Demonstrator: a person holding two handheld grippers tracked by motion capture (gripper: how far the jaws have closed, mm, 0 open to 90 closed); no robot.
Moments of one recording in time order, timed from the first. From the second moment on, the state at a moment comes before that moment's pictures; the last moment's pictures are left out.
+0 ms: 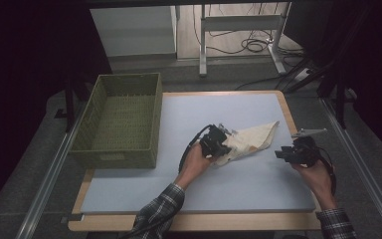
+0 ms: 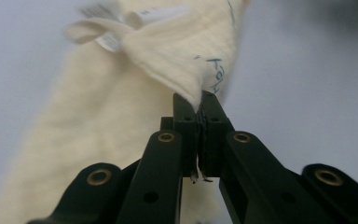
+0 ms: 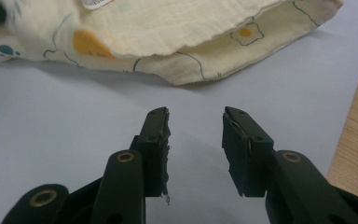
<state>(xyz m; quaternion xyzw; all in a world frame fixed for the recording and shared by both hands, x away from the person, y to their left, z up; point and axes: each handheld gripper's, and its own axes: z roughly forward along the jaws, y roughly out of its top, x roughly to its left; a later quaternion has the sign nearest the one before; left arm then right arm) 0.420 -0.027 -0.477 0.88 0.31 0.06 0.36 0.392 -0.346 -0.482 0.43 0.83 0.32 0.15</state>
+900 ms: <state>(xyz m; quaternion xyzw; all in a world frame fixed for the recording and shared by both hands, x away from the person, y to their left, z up) 0.397 0.046 -0.524 0.86 0.38 0.15 0.30 0.427 -0.292 -0.514 0.40 0.84 0.32 0.17</state>
